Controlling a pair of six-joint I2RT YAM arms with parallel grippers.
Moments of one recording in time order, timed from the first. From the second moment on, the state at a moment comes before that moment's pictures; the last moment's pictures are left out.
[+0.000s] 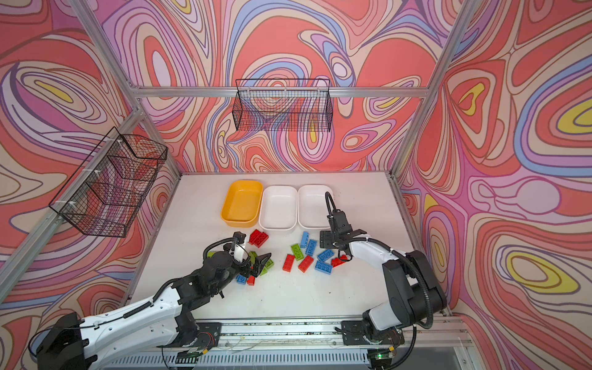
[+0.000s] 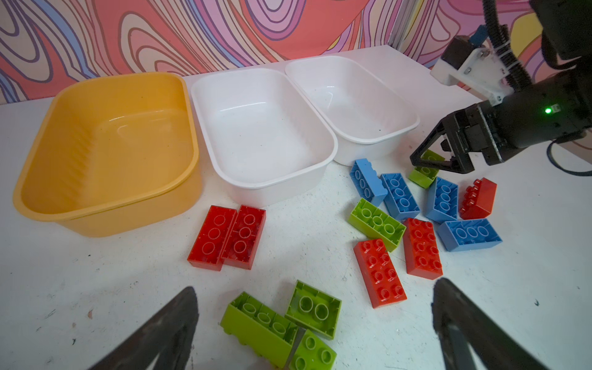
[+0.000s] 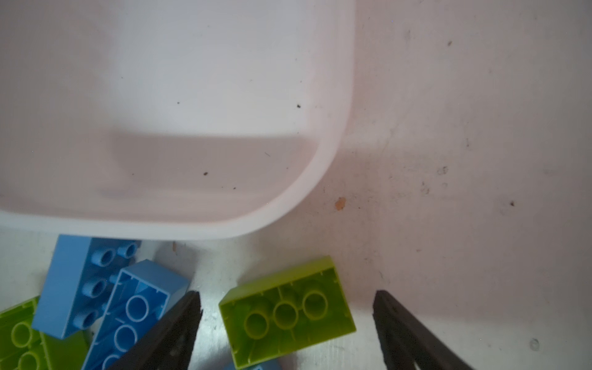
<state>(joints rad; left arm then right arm) -0.88 0.89 0.37 0.10 -0.32 -0.26 0.34 1.50 0.77 -0.29 0.09 0.32</state>
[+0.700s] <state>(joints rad) -0.88 0.89 0.35 0.10 -0.33 -0.24 0.41 1.60 0.83 -0.36 0.09 0.31</state>
